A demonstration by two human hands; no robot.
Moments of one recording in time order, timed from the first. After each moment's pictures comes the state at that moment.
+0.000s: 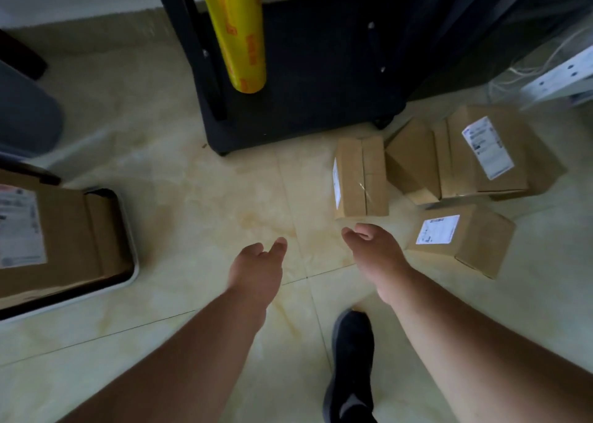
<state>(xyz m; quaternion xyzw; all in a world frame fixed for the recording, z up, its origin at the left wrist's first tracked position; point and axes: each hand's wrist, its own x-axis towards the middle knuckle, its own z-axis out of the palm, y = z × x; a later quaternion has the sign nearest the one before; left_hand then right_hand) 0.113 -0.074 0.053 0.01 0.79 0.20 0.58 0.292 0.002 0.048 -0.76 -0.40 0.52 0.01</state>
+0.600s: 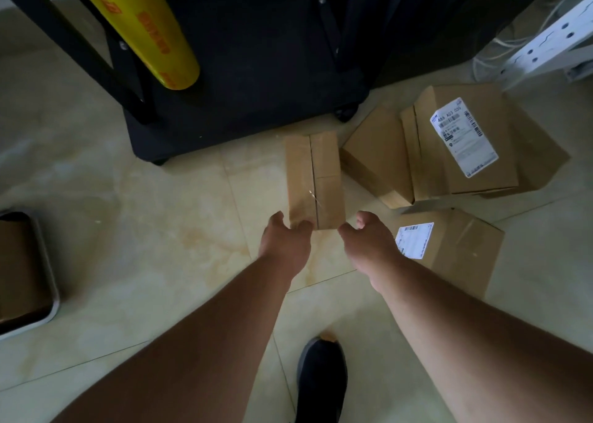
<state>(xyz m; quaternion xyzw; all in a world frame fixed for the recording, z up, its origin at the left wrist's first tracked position) 0.257 0.047 -0.040 0.17 0.80 0.15 0.56 0.395 0.081 -0.040 -0.77 -0.41 0.50 -0.02</state>
